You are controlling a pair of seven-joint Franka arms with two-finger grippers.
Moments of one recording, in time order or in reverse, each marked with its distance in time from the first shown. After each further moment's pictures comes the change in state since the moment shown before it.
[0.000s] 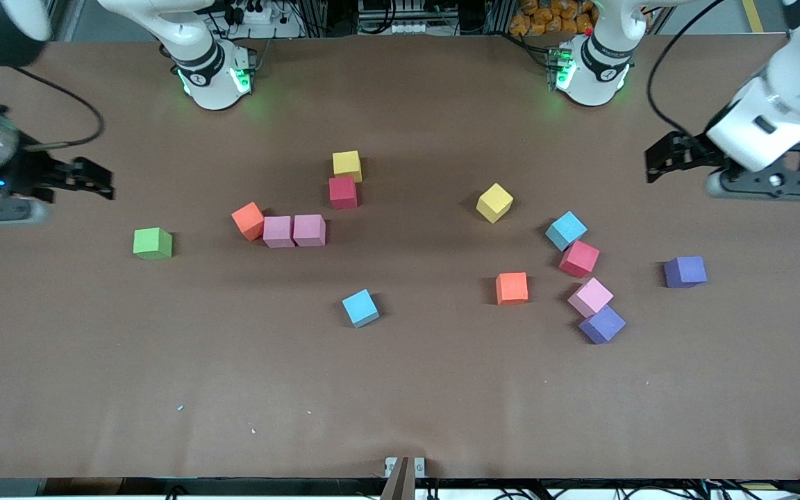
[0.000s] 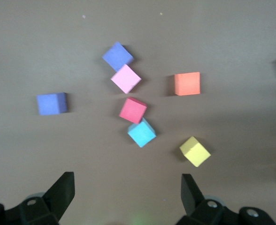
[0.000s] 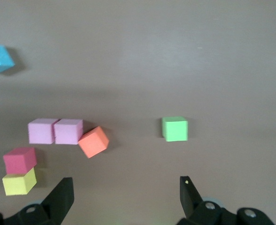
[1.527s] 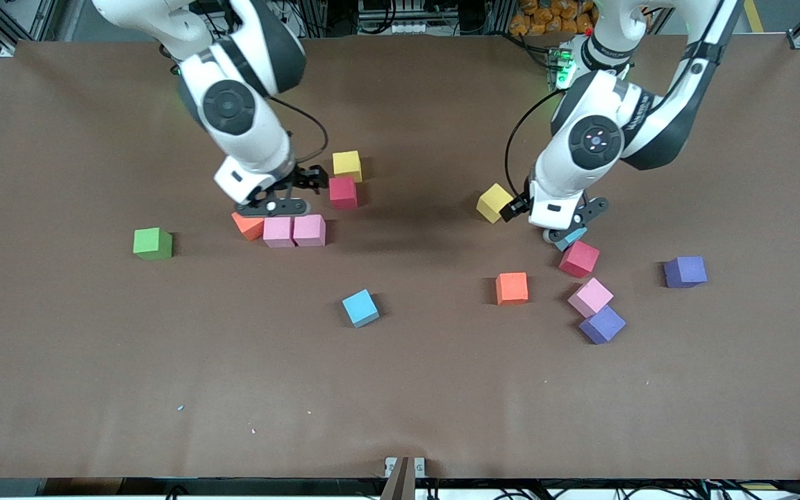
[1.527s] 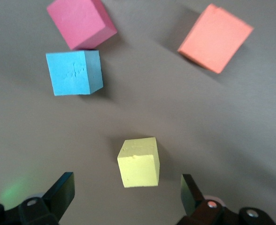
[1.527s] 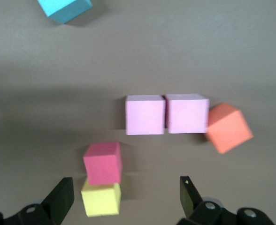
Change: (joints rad) left arm -0.056 0.124 -0.233 -0.540 0.005 0.507 -0.899; right arm 0.490 0.069 0.003 -0.442 0.107 0.516 0.554
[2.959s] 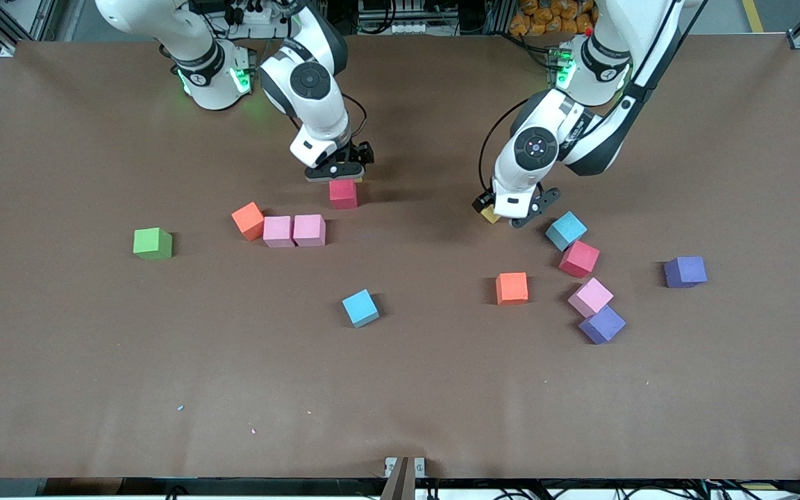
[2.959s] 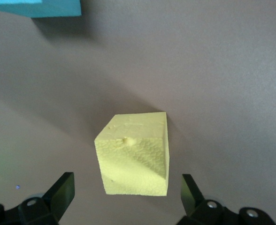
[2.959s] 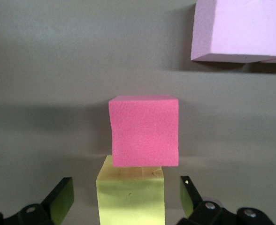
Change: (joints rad) left arm -0.096 0.111 -0.016 -0.185 0.005 0.269 -0.151; right arm 0.252 0.053 0.009 -0.359 0.029 0.492 0.132
